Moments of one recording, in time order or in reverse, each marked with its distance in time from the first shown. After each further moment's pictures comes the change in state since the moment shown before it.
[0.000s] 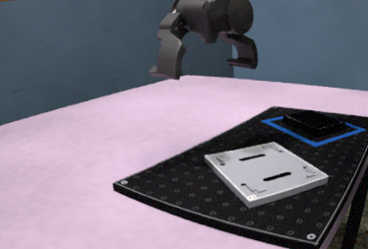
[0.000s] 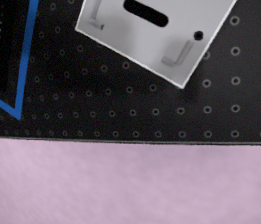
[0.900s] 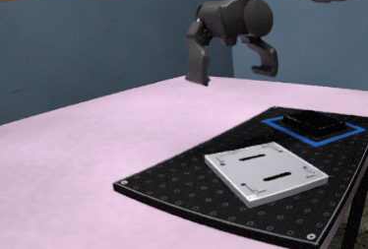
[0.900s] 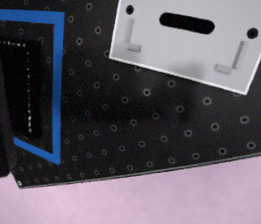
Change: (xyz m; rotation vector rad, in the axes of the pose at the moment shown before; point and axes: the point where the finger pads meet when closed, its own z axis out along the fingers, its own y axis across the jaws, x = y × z) arm 0.009 -0.044 0.004 0.032 0.028 0.253
